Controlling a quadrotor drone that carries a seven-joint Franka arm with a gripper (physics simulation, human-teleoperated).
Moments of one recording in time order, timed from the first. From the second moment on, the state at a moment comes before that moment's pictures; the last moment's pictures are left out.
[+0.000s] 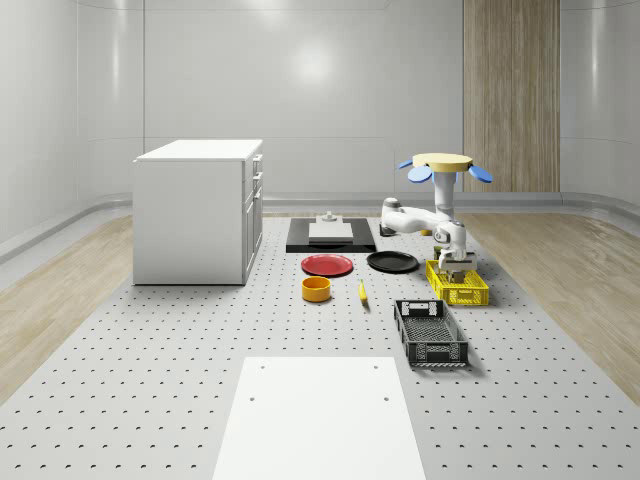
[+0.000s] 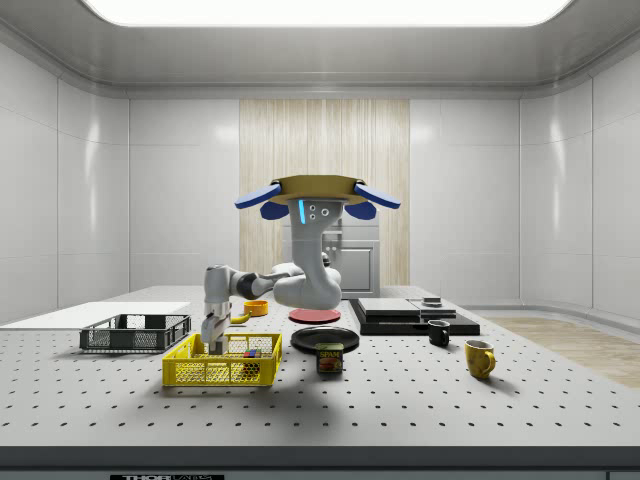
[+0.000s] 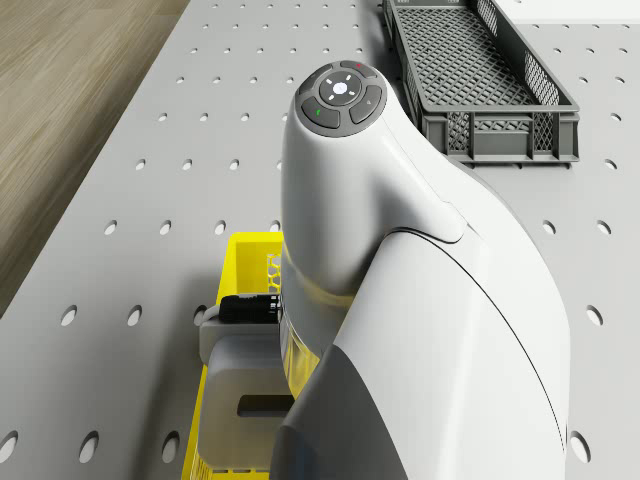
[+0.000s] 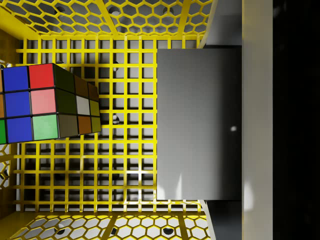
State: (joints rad) arm -1.20 -1.63 1.65 -2.81 -1.47 1.61 1.65
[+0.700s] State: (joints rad) arm -1.20 -1.63 1.53 -2.81 -1.58 1.64 1.66
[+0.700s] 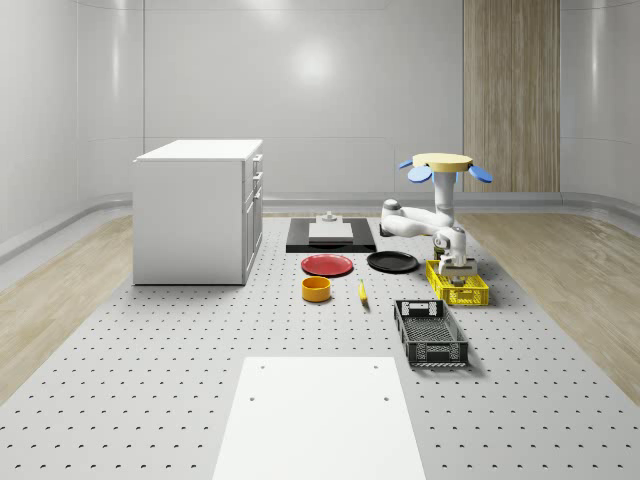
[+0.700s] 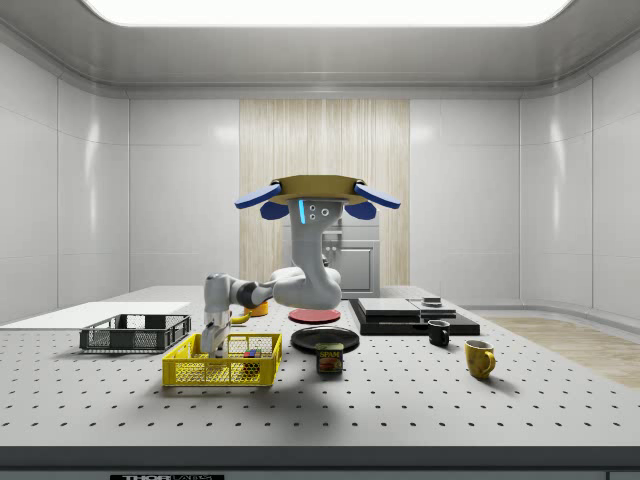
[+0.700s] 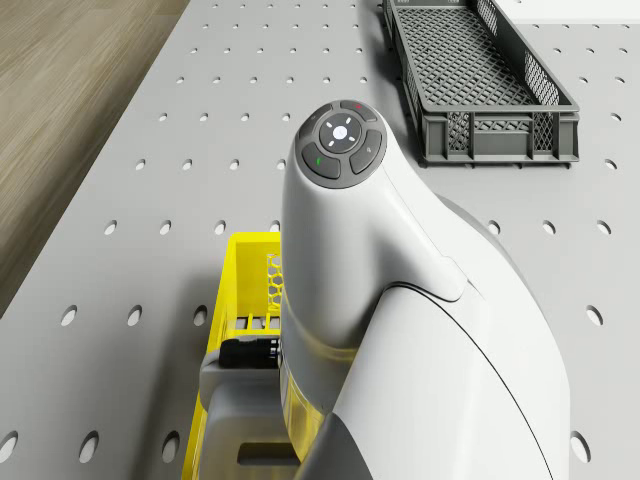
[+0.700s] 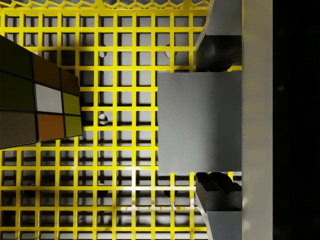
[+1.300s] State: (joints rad) arm -1.20 -1.63 1.67 -2.81 -1.46 1.59 1.65
